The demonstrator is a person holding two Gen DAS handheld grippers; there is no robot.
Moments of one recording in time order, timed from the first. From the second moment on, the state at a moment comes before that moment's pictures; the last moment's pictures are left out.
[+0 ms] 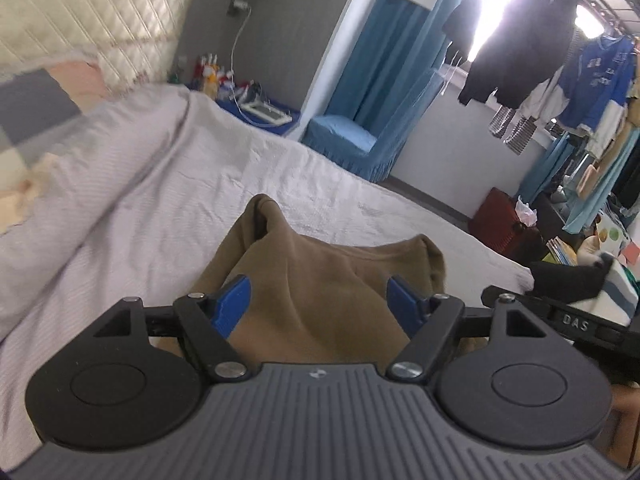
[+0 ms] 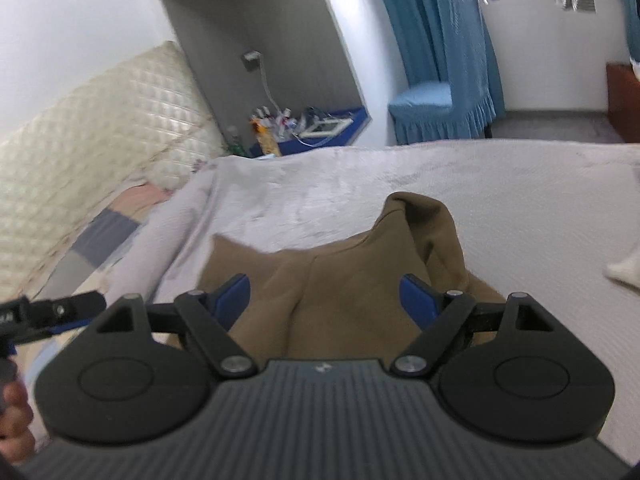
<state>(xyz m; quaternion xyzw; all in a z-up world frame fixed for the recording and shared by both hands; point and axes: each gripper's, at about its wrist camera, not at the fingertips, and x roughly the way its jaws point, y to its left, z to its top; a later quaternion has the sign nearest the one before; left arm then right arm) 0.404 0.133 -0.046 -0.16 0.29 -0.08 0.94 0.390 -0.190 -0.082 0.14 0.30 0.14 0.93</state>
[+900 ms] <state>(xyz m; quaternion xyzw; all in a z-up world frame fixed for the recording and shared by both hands) 0.139 0.053 -0.099 -0.12 0.29 -0.11 0.94 0.144 -0.183 -0.092 0.09 0.28 0.20 0.93</state>
